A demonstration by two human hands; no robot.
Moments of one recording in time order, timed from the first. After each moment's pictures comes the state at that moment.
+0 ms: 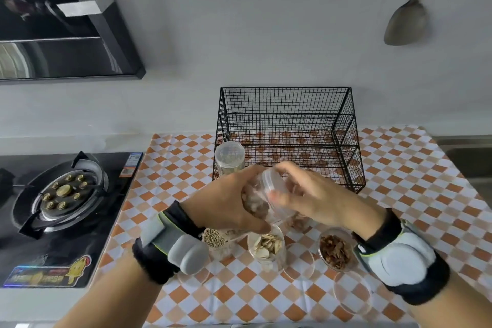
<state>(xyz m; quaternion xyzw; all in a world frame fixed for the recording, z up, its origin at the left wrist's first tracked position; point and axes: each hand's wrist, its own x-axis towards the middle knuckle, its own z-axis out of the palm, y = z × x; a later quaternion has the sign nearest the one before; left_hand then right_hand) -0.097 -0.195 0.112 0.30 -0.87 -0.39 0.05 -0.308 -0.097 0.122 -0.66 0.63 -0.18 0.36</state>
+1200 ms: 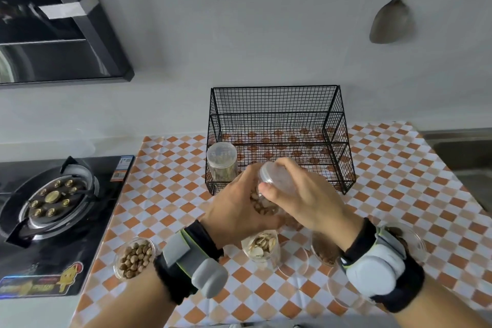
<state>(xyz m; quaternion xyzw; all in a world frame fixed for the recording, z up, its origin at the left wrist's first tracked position) -0.125 -0.162 0.084 0.35 -0.85 -0.34 0.21 -0.293 -0.090 0.104 -0.62 0.73 -0.25 0.15</state>
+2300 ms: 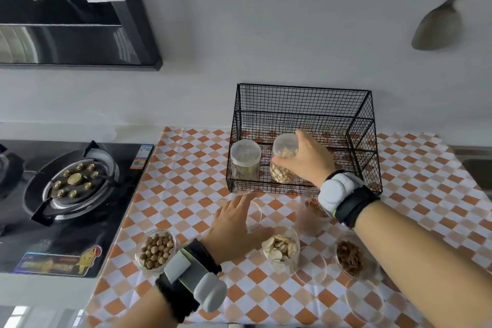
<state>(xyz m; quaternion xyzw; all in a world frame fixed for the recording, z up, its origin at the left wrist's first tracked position) -0.070 -0.174 0.032 0.46 -0.83 -0.33 0.02 -0.309 -0.217 0.060 -0.57 0.80 -0.16 0.09</state>
